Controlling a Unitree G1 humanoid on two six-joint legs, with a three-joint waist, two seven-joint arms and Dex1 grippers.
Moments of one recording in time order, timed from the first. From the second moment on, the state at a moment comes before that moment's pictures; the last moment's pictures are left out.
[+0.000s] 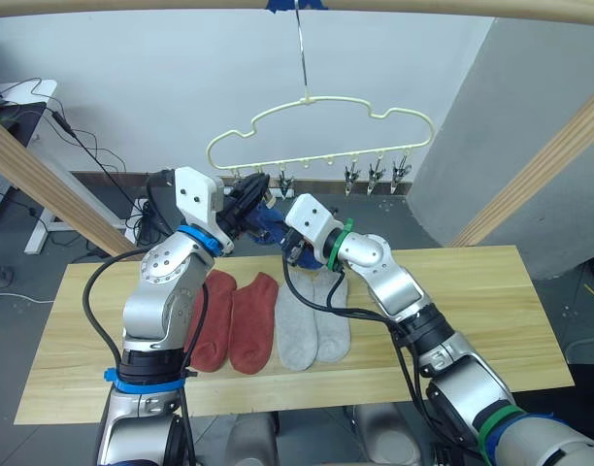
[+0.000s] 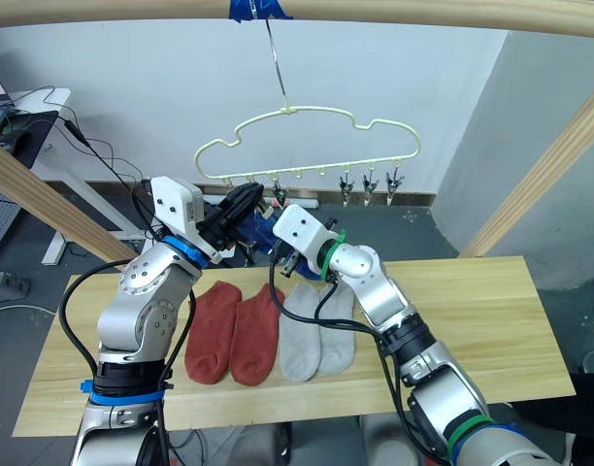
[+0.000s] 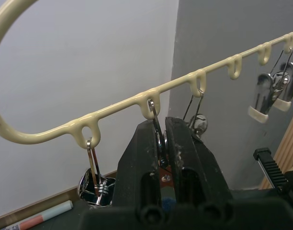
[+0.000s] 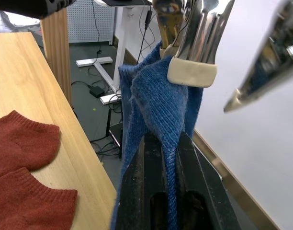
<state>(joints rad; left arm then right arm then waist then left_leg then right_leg) -0.44 0.34 0.11 -0.14 -0.41 0.32 -0.48 -0.73 -0.04 0.37 0.30 -0.14 0.18 0.48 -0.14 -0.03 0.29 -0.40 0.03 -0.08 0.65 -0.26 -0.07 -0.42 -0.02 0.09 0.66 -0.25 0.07</state>
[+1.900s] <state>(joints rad) -0.27 0.34 0.11 -0.22 -0.30 0.19 -0.42 -0.54 -0.25 0.33 -0.14 -0.05 0.37 0.67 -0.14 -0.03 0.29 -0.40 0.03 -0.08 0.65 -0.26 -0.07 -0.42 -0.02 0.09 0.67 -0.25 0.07</state>
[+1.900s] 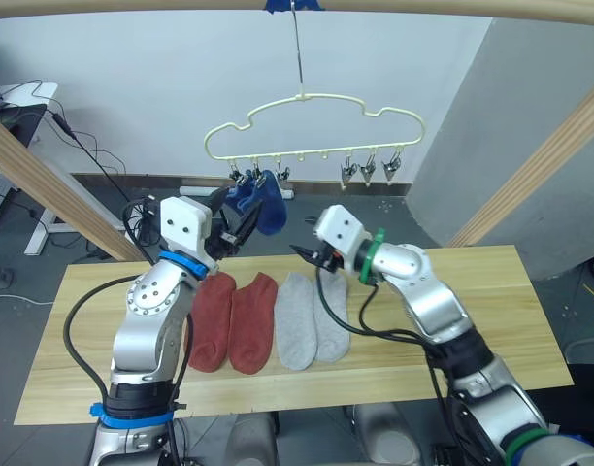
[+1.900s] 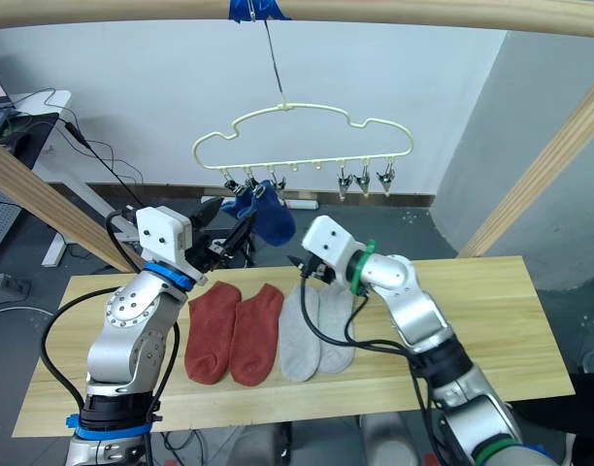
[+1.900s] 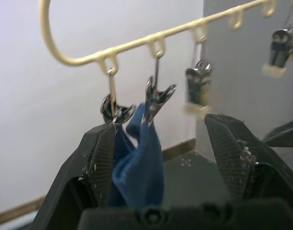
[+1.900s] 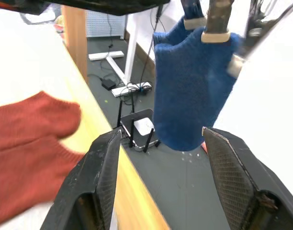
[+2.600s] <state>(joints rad) -0.32 0.15 0.01 -0.08 -0.15 0.01 -0.28 -0.41 -0.43 0.21 -0.51 0.12 0.64 0.69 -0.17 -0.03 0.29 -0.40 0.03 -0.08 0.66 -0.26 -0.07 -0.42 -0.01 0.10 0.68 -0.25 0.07</state>
